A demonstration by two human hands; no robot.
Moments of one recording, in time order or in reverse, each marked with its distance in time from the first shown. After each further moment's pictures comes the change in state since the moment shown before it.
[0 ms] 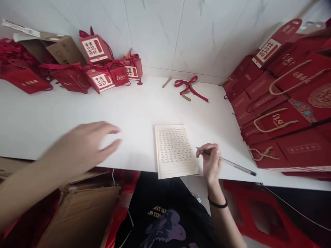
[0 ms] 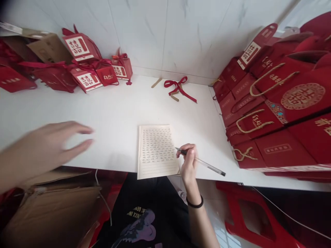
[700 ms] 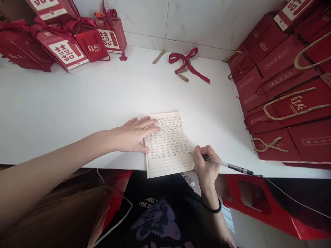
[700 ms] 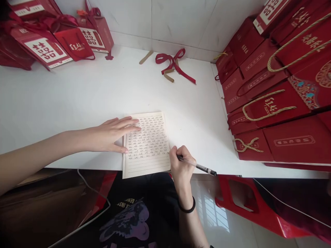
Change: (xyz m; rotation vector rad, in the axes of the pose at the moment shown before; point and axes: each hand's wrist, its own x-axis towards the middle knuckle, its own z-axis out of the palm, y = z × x) left_hand 0.099 0.058 0.082 -0.258 -0.663 0.314; right_hand -0.021 0.006 -0.007 -0.624 0.180 0.197
